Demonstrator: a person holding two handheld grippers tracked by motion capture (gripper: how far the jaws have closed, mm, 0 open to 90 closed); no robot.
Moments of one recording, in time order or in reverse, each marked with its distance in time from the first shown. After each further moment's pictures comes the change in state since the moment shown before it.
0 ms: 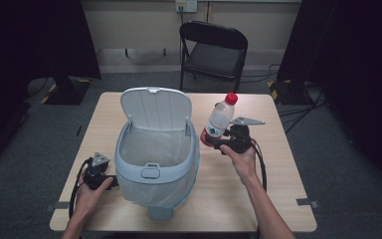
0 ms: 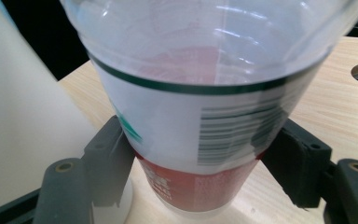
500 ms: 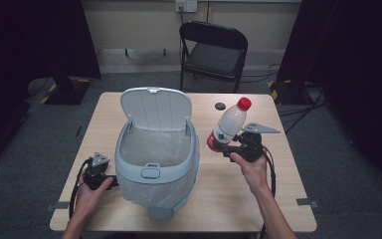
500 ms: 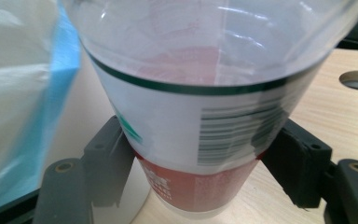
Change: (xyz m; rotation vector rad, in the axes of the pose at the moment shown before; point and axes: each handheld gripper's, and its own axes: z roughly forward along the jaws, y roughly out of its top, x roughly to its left) left arm 0.000 0.000 0.000 -0.001 0.001 0.000; right arm 0.013 -0.005 -0.045 -0.055 0.018 -0.012
